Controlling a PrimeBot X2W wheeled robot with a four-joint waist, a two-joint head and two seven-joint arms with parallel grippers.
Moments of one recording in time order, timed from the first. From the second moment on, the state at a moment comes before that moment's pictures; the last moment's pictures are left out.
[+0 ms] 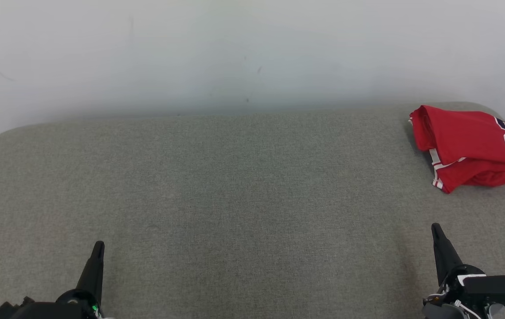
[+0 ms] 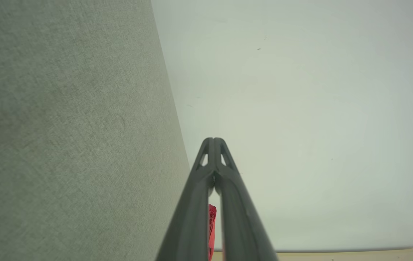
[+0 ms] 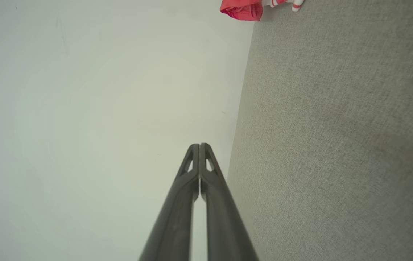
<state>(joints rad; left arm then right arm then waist) -0.10 0.05 0.11 0.24 -1.53 -0.13 0.10 -0.10 -0.06 -0.09 0.24 1.55 0.13 0.09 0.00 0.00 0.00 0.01</state>
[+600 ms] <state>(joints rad) -0.11 0.05 0.11 0.25 -1.61 -0.13 0.11 -0.11 -0.06 -0.10 0.25 1.62 0.13 0.10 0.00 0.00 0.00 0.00</state>
